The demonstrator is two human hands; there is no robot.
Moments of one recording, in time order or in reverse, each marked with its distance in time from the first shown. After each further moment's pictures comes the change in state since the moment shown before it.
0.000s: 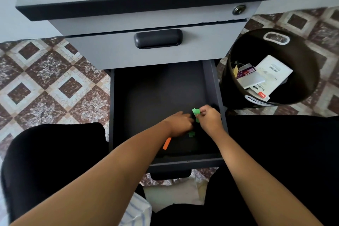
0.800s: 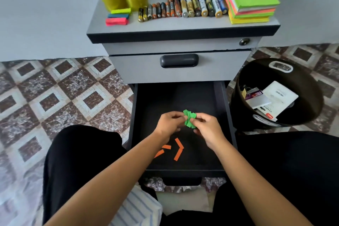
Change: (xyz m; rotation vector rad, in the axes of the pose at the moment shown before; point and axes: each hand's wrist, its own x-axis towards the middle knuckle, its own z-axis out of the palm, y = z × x) left_hand -0.086 0.008 -0.038 -1.743 0.766 -0.757; right_hand -0.047 -0.060 -0.005 0.508 -0.197 -0.094
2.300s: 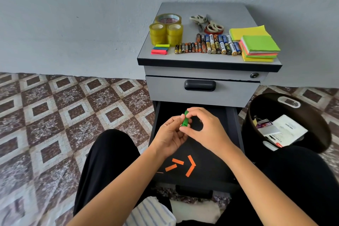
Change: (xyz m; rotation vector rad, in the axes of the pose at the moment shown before) left_hand -0.086 0.042 -0.041 -0.804 -0.157 0.103; right_hand -0.067 -0.082 0.018 -0.568 -0.098 -0.909
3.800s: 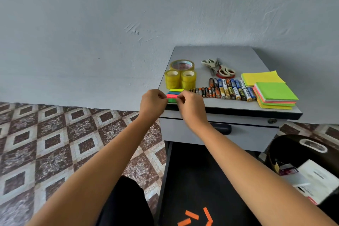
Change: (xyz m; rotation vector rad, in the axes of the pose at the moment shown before) left_hand 0.053 0.194 0.039 1.336 0.598 0.635; right_hand 0.184 -0.064 0.008 -0.103 0.292 -0.010
